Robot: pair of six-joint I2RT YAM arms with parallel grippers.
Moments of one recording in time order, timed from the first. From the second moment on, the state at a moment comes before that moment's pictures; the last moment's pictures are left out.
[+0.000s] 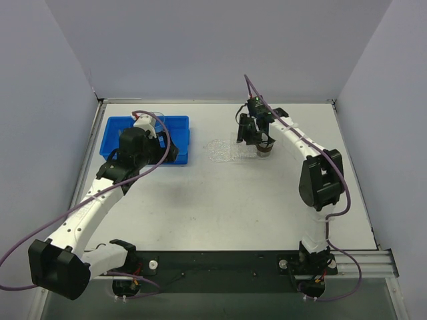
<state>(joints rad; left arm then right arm) -0.35 1.13 0.96 -0.32 0.03 -0.40 0.40 1.97 1.66 -0.68 -0.01 0.45</state>
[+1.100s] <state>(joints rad) -0.11 1.48 1.31 -0.41 -0.11 -0.42 0.22 1.27 1.36 -0.55 -0.06 0.40</state>
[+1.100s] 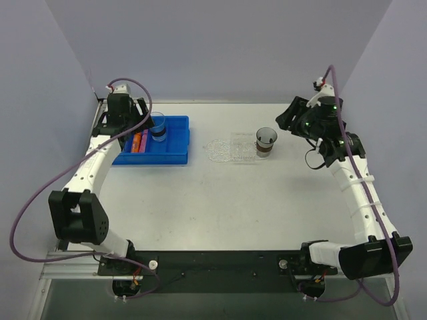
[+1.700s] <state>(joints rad) -0.05 1.96 1.75 -0.58 0.00 -0.25 0.06 1.21 1.27 -0.48 -0.28 0.36</state>
